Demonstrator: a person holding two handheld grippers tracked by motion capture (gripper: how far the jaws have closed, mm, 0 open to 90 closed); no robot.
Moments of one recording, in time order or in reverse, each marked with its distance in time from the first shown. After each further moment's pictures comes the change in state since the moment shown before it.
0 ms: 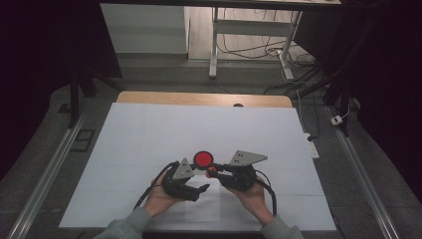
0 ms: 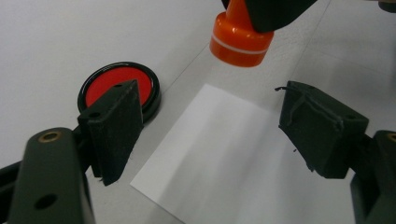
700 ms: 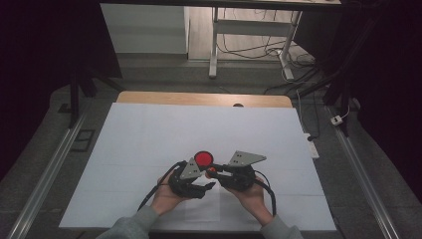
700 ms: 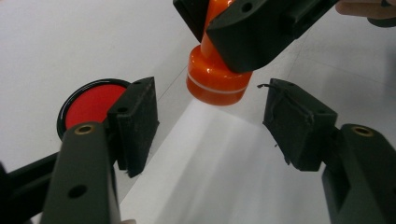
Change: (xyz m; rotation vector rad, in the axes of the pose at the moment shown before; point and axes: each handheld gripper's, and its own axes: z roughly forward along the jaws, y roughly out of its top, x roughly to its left) left arm -0.005 0.009 0.013 0.001 -0.023 0.027; right arm 0.001 -0.002 0.003 0.006 -0.001 0.002
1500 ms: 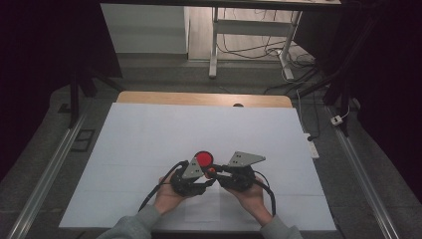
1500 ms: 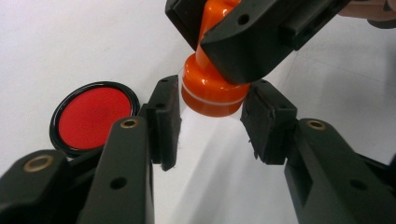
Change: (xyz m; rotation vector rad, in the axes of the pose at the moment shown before) left arm 0.000 0.002 0.004 0.005 -0.012 0.011; right arm 0.000 -0.001 0.001 0.001 -0.002 -0.003
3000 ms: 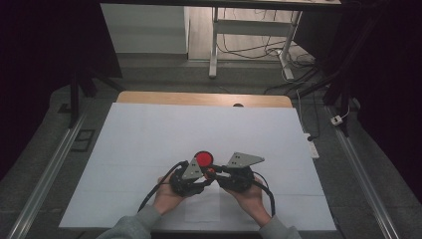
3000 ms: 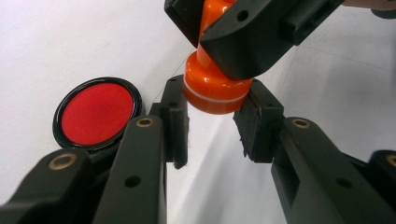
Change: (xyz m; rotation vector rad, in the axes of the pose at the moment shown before) left arm 0.001 -0.002 0.000 0.021 0.001 0.026; right arm 0.002 -0.001 0.002 0.005 -0.013 -0.006
